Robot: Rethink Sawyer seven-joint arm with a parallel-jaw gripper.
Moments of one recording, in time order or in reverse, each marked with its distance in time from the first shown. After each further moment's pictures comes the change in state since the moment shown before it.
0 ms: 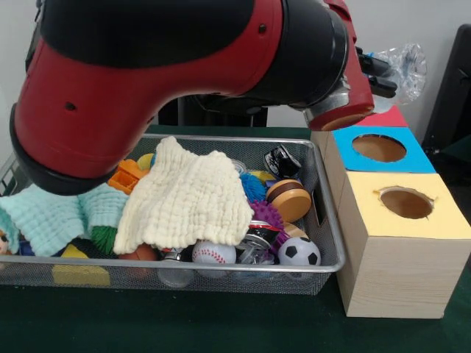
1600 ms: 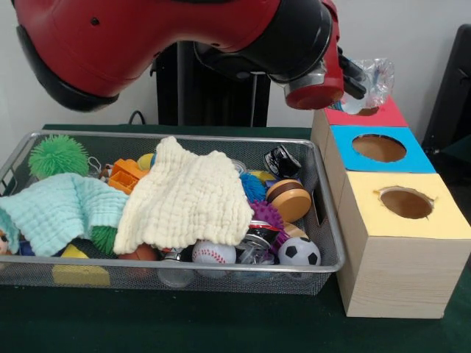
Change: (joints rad) arm -0.152 -0.233 -0.109 0.558 -0.008 -0.419 0.000
